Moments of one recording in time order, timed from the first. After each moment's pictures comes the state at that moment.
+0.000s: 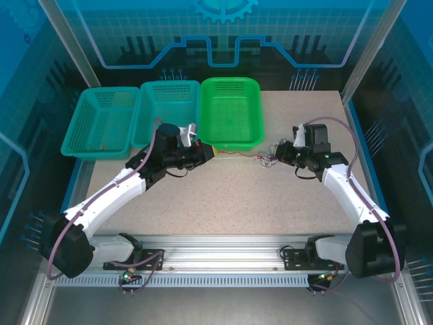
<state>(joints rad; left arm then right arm) -0.49 1.25 0.96 -0.21 0.48 -0.95 0.11 1.22 0.90 -0.50 -0.35 0.48</state>
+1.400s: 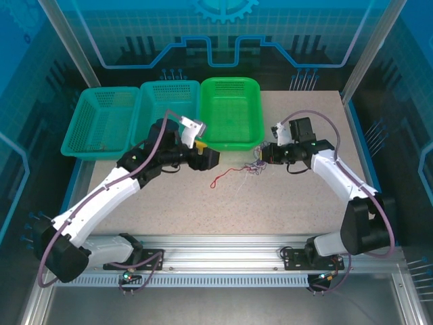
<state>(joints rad) -0.55 1.22 1.14 -0.43 0.40 -0.26 0.21 1.42 1.03 -0.59 -0.50 0.24</state>
